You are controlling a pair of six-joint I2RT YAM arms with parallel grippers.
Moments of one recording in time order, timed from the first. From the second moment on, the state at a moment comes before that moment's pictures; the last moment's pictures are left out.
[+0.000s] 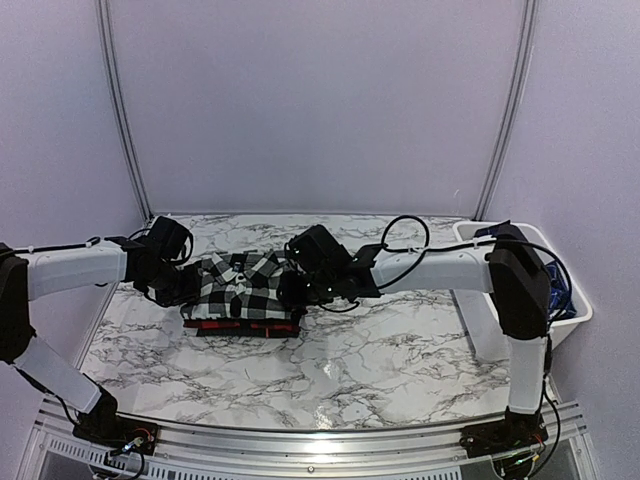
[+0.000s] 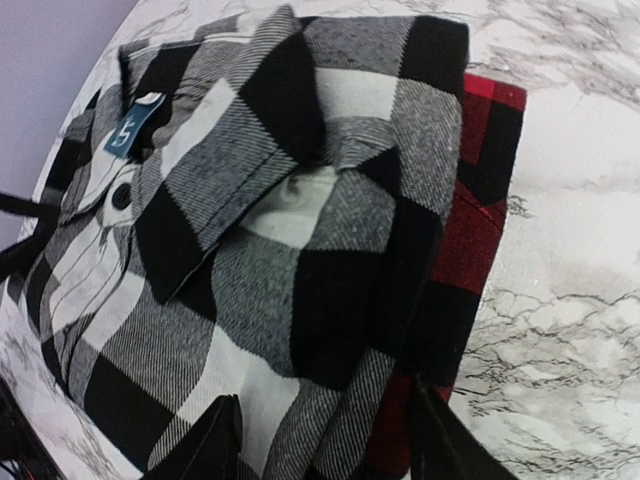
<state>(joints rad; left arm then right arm) -0.41 1.46 0.90 -0.50 -0.06 -0.64 0.99 2.04 1.52 -0.26 0.10 0.65</state>
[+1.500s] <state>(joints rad) -0.83 1.38 0.59 -0.31 -0.24 -0.85 0.90 1.57 1.16 -0.31 0.29 0.52</state>
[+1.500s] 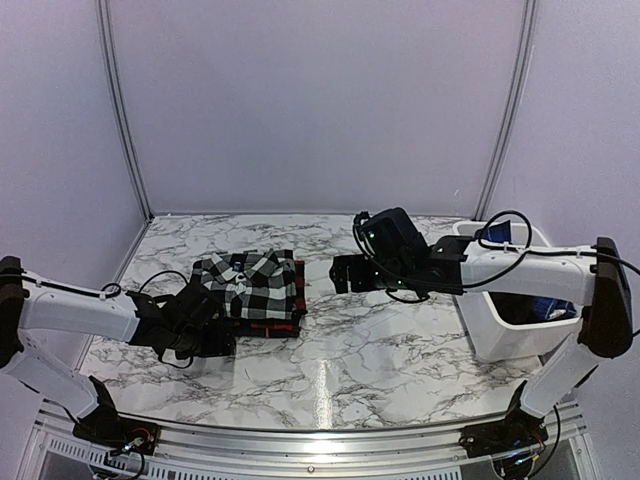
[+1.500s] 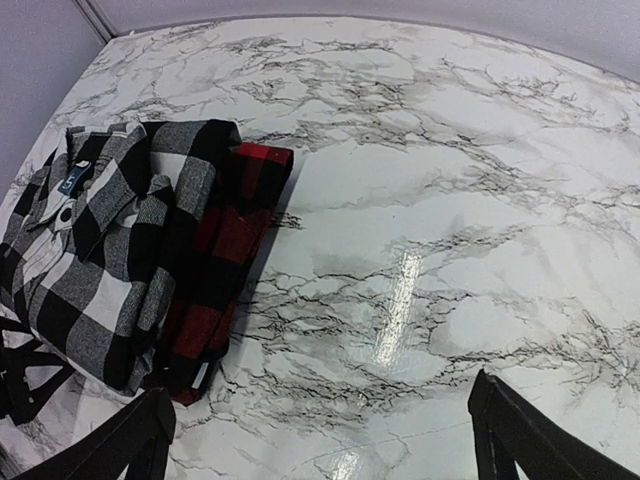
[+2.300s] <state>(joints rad) -0.69 1.87 1.04 -0.13 -0.15 -0.62 0.85 1.47 1.12 -0.36 0.31 0.52</state>
